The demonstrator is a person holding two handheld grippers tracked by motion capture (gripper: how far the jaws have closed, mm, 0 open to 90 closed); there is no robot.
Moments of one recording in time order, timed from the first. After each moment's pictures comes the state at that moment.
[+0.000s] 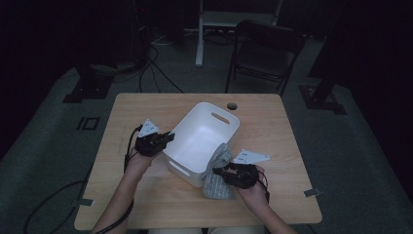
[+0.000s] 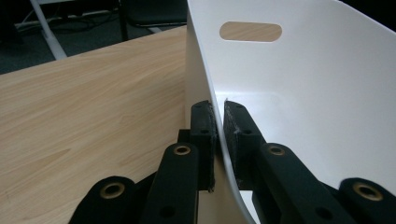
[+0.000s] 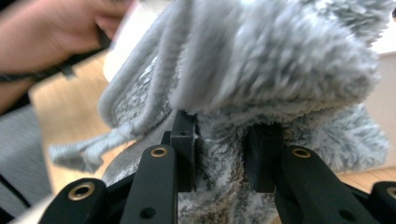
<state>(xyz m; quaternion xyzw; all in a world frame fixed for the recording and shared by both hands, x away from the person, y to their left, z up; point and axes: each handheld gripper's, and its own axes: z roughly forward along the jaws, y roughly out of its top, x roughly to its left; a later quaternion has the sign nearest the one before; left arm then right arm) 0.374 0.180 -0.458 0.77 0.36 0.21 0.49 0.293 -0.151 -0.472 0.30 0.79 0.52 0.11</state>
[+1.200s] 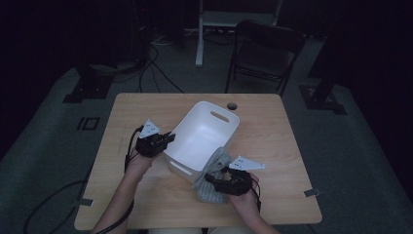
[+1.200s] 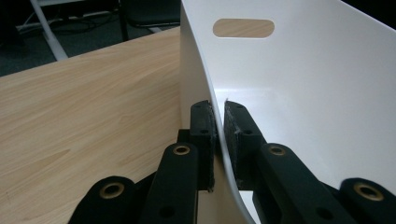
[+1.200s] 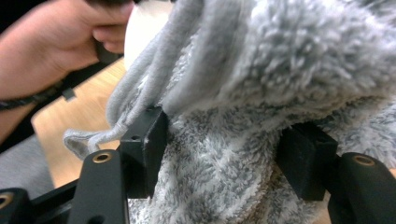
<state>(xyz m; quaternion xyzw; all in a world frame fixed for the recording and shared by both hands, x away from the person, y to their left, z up) 0.372 0.176 -0.458 0.77 0.36 0.21 0.48 0.278 -0.133 -0.489 0.36 0.76 0.54 0.11</state>
